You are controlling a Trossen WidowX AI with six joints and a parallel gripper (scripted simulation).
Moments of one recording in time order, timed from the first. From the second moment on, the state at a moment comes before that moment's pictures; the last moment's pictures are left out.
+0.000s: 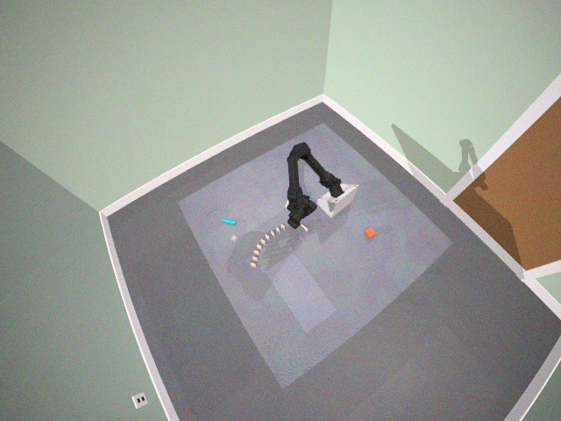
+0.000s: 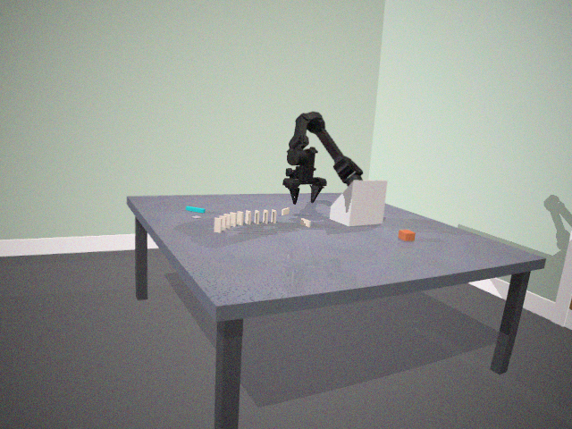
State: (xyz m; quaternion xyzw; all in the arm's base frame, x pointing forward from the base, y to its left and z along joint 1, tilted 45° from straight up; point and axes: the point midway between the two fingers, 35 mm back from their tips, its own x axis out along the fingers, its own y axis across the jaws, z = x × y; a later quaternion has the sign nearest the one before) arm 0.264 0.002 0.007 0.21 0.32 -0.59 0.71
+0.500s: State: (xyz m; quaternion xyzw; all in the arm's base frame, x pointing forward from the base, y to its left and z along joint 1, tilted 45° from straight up) arm 0.269 -0.042 -0.038 0.22 0.31 -0.59 0.71
